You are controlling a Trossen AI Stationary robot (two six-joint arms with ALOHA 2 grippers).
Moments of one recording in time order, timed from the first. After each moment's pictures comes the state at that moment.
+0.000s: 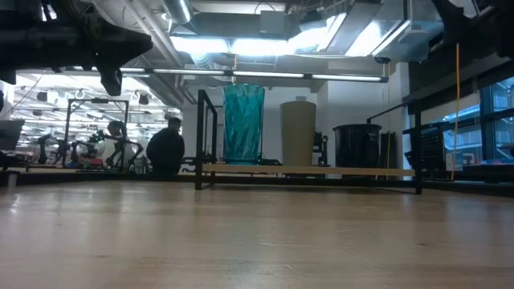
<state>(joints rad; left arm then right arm) 0.01 0.38 0.01 0.58 -0.16 -0.41 -0.11 0.00 0.05 0.41 -0.30 0.41</state>
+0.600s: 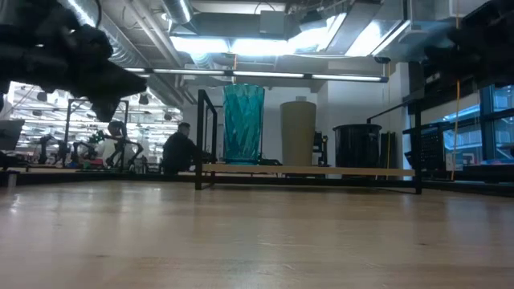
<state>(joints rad) 0.01 0.38 0.01 0.30 -0.12 -0.42 -0.11 0.00 0.01 0.12 -0.40 0.16</state>
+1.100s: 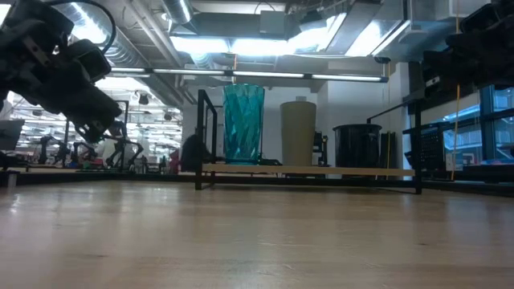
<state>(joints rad) 0.01 0.39 0.01 0.08 0.16 -0.46 -0.11 0.01 0.01 0.07 -0.39 0.15</state>
